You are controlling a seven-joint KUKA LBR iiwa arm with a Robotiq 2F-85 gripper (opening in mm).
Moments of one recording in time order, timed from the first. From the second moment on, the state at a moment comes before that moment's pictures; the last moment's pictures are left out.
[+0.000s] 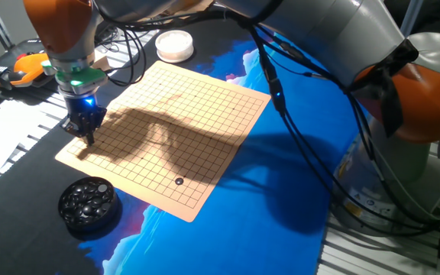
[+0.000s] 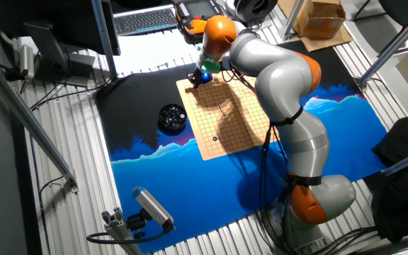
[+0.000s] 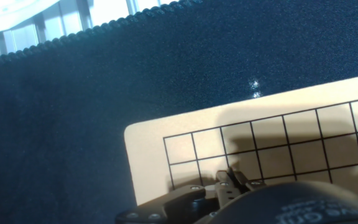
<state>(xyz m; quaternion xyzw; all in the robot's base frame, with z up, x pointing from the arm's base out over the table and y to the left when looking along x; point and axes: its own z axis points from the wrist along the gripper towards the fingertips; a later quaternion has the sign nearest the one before) 0.726 0.161 0.032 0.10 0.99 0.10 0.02</state>
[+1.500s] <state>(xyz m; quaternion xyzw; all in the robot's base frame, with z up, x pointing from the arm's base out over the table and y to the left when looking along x) 0.724 0.171 0.034 0.11 0.99 0.11 0.01</state>
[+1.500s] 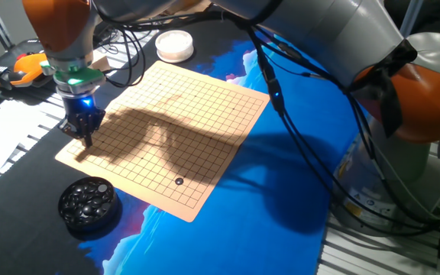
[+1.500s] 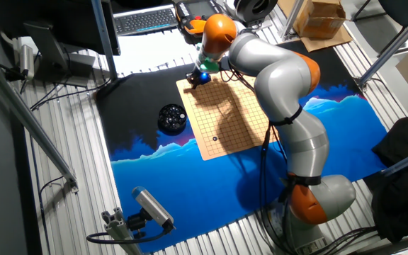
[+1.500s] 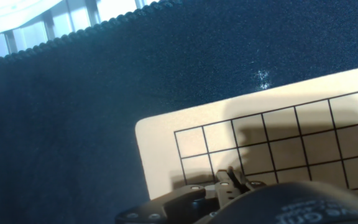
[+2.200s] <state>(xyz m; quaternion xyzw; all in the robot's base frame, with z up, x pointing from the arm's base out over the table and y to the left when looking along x) 0.725 0.171 0.033 0.11 0.99 0.10 0.01</state>
